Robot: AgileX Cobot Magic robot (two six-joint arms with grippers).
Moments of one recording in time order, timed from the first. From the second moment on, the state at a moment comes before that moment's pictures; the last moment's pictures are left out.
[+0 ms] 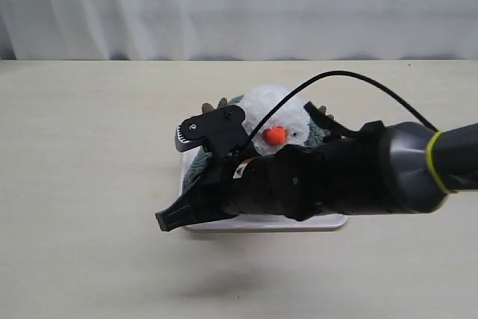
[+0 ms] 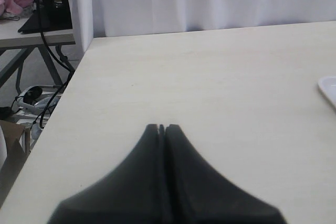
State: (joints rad) left arm 0.03 0.00 0.00 0.04 0.36 0.06; right arm 0.82 1.84 -0.94 0.57 -0.01 -0.33
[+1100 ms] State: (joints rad) left arm 0.03 0.00 0.00 0.04 0.36 0.06; right arm 0.82 1.69 -0.94 -0.46 0.67 0.33
